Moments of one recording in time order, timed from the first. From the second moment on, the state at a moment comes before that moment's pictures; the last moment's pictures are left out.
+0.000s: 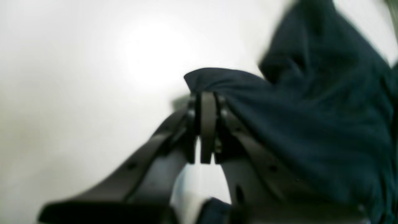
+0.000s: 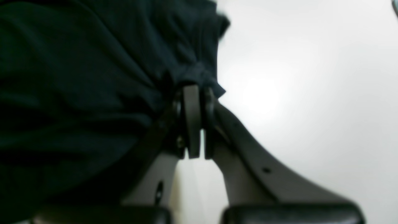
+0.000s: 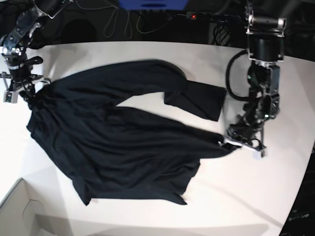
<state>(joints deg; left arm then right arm) -11.8 -15.7 -1.4 70.5 -40.2 0.8 30.4 -6.7 2.6 51.6 87.1 -1.9 39.9 -22.7</state>
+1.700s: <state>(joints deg) 18.9 -13.0 -33.9 88.3 -40.3 0.4 33.4 -12.6 -1.2 42.8 89.4 -1.7 40.0 -22.7</state>
